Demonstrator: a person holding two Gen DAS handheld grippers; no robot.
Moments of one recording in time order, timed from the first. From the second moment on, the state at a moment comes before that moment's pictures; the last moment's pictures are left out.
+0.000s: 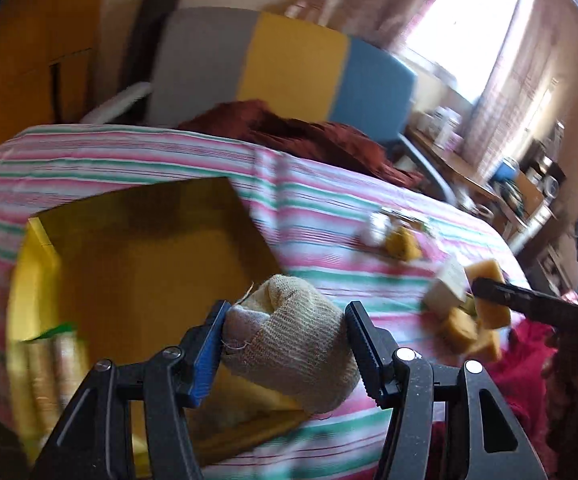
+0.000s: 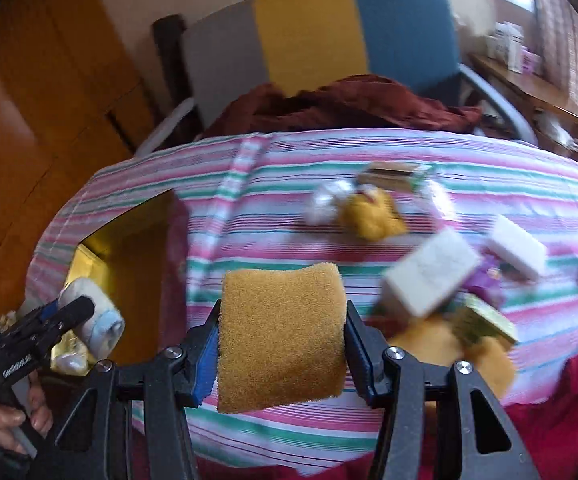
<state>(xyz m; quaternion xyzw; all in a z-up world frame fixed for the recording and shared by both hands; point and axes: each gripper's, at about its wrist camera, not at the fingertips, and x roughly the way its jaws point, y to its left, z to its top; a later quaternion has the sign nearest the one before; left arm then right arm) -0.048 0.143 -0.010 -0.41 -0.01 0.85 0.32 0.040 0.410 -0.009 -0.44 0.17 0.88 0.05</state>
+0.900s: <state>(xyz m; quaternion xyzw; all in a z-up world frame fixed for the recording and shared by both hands) -0.132 -0.005 -0.015 -0.37 -0.03 0.92 0.11 -0.060 0.188 -0.044 -0.50 0.12 0.84 -0.17</state>
